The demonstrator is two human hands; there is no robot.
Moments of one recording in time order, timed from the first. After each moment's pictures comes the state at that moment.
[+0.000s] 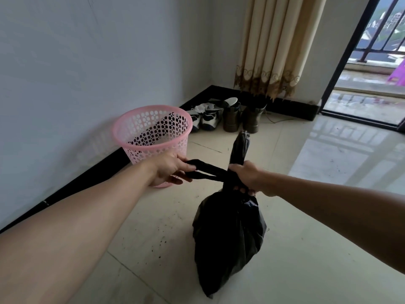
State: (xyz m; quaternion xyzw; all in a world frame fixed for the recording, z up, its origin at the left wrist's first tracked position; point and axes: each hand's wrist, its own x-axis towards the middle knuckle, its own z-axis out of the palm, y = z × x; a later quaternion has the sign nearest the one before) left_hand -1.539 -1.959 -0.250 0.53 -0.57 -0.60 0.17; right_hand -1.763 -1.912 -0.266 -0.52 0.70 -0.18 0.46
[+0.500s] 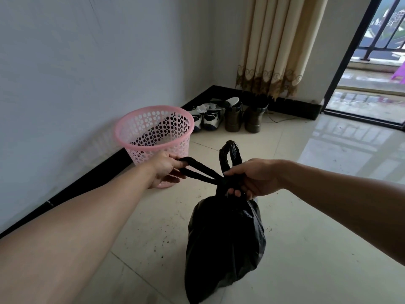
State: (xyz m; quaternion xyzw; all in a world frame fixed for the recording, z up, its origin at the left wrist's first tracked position) left_hand -1.527 -1.963 -0.261 0.57 -0.53 -0.57 0.25; right_hand -1.775 -1.916 -0.244 -0.41 0.53 -0.08 0.74
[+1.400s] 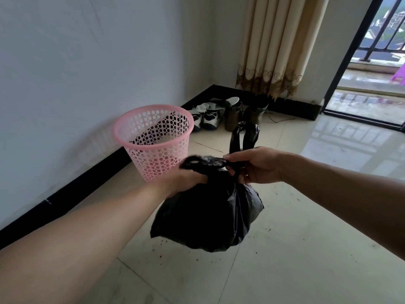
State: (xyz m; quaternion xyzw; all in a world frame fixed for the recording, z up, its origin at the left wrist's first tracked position) left_hand -1.564 -1.935 -0.269 0.50 -0.68 -0.50 0.20; right_hand -1.781 -1.918 -0.226 -0.41 0.49 -0.23 0.74
